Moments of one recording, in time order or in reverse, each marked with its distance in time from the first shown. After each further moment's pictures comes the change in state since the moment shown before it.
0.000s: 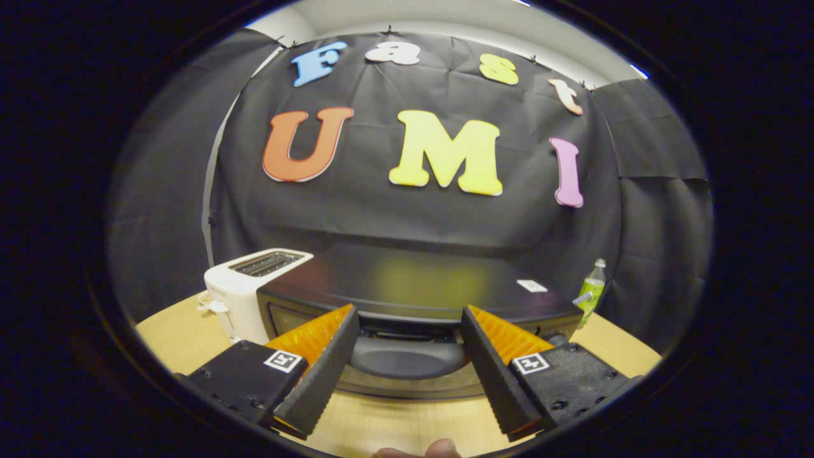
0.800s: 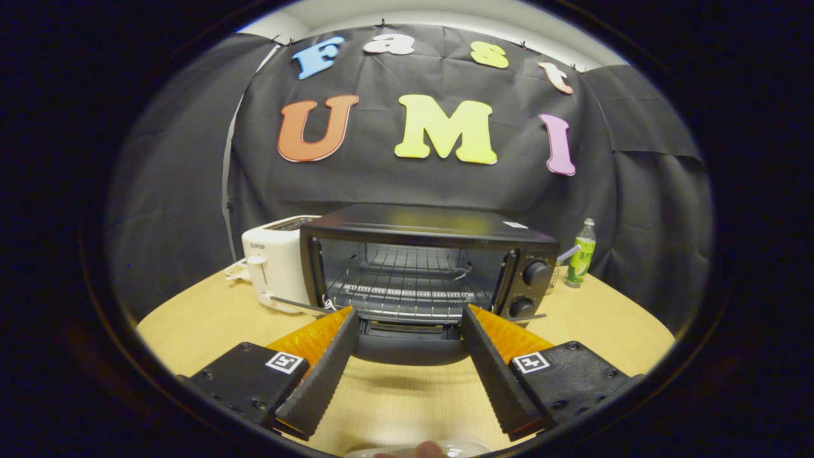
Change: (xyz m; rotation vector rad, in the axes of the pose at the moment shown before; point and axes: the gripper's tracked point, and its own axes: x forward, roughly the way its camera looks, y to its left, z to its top) arm -0.091 0.008 -0.072 0.004 0.160 0.036
